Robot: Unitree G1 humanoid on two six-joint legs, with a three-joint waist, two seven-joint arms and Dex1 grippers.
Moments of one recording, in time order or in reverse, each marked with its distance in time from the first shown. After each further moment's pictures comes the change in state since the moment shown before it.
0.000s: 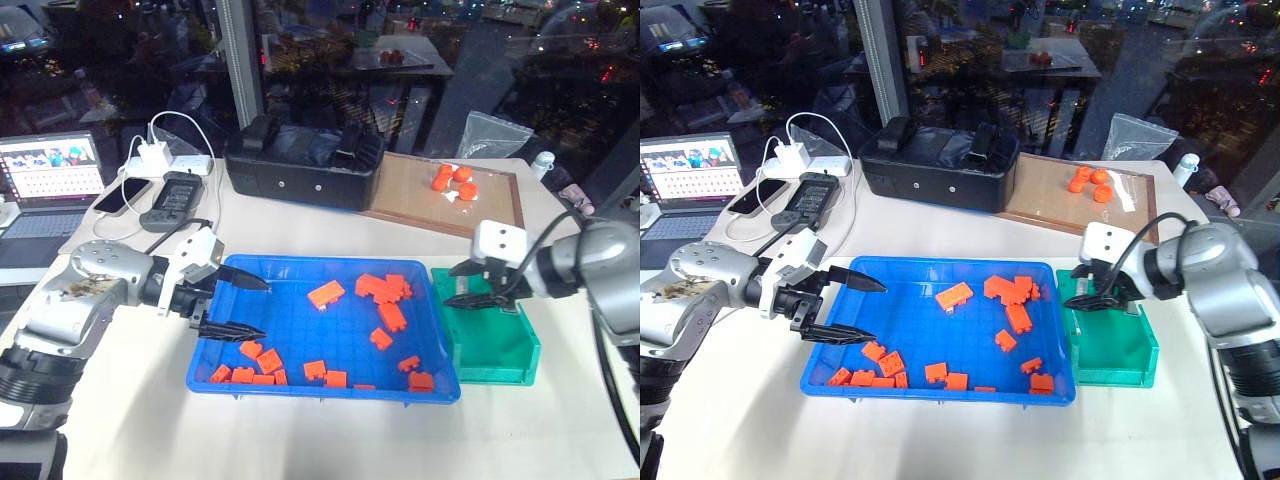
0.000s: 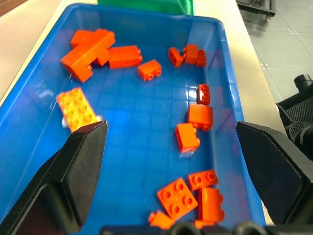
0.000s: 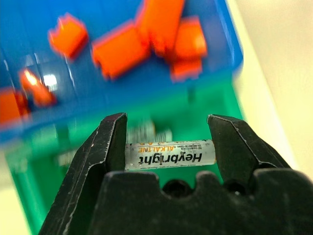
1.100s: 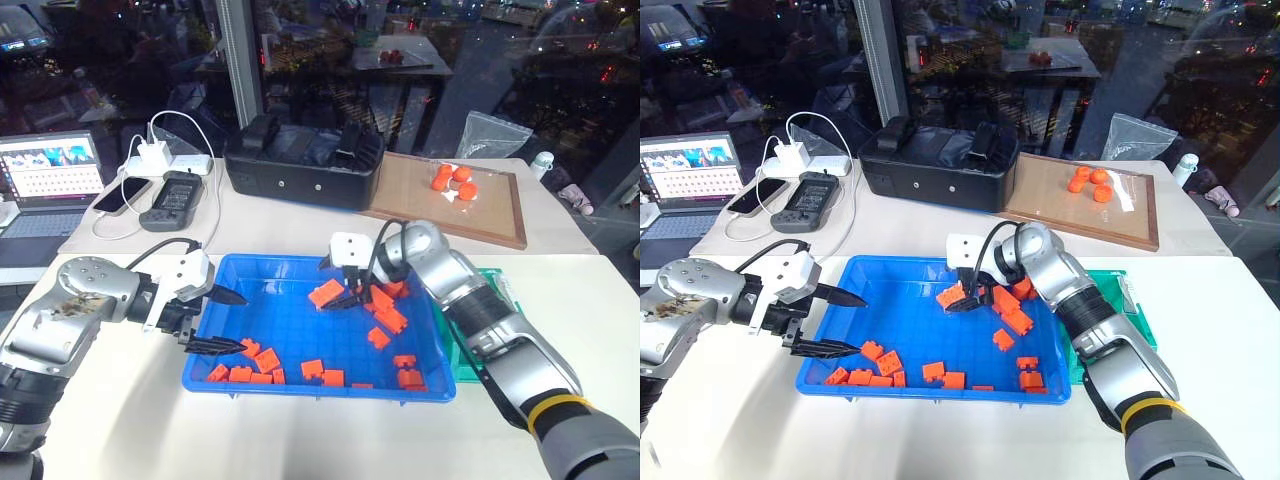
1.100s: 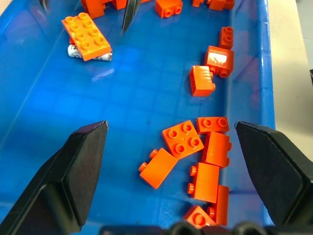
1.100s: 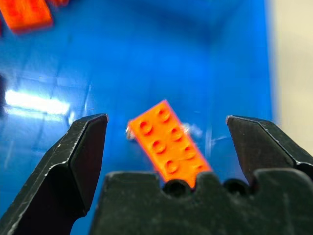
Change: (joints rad) left arm 0.145 0.089 0.031 -0.033 0.097 -0.015 0.054; right arm -0.475 0.709 0.403 0.716 -0.193 -0.505 -0.086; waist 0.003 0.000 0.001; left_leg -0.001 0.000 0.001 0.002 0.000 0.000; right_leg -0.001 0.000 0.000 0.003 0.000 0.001
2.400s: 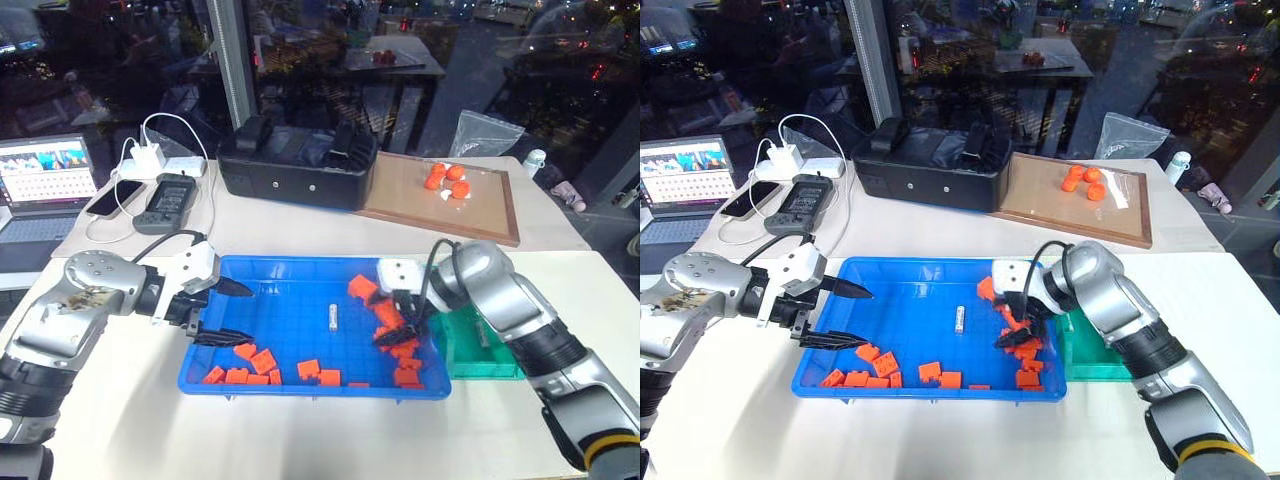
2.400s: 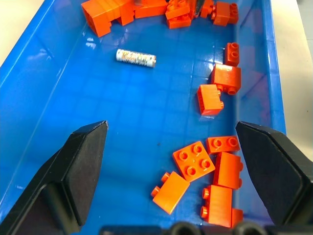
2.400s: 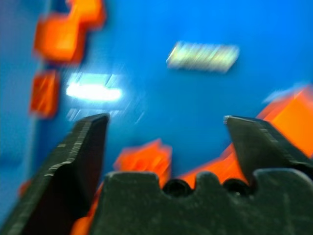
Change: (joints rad) left arm -0.069 -0.038 -0.030 0.012 0.005 0.006 0.009; right arm 0.201 -0.214 -0.102 -0.600 0.069 0.439 0.151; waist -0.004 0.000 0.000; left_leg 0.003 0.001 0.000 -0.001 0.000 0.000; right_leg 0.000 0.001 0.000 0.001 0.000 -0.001
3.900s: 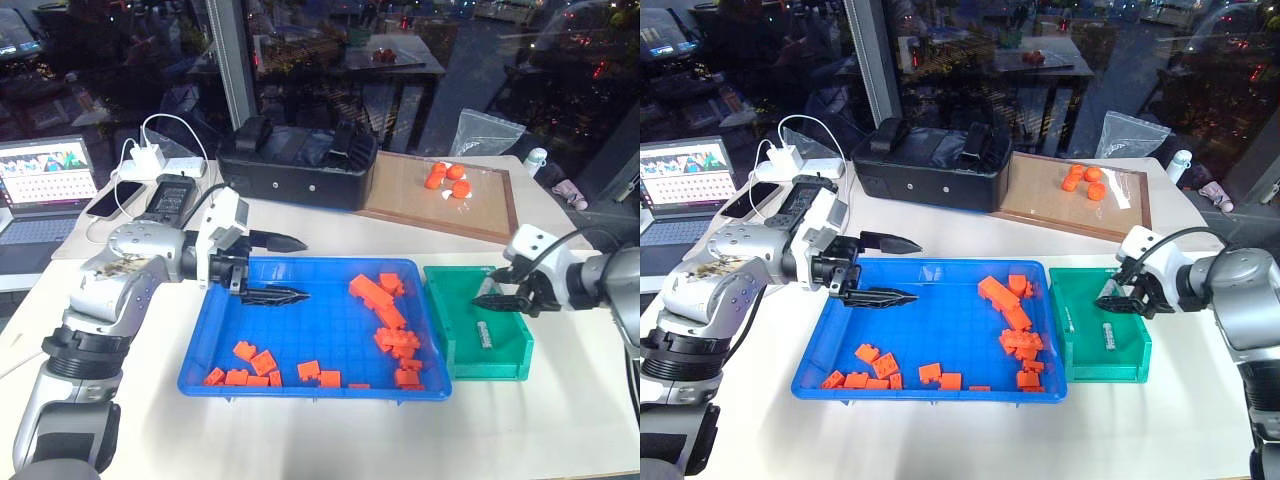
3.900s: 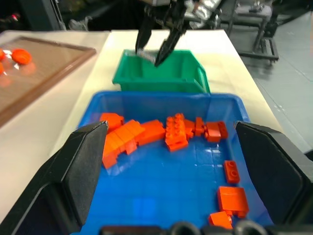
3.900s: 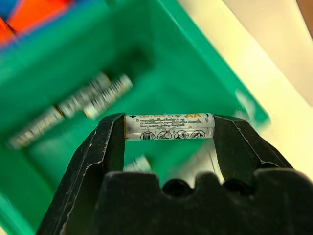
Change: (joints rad) left arm -0.215 -0.252 -0.004 0.044 -0.116 0.032 0.082; right arm 0.351 -0.469 -0.420 -0.051 0.147 0.214 -0.198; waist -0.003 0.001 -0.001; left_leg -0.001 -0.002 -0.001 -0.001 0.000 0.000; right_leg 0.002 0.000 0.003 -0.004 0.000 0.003
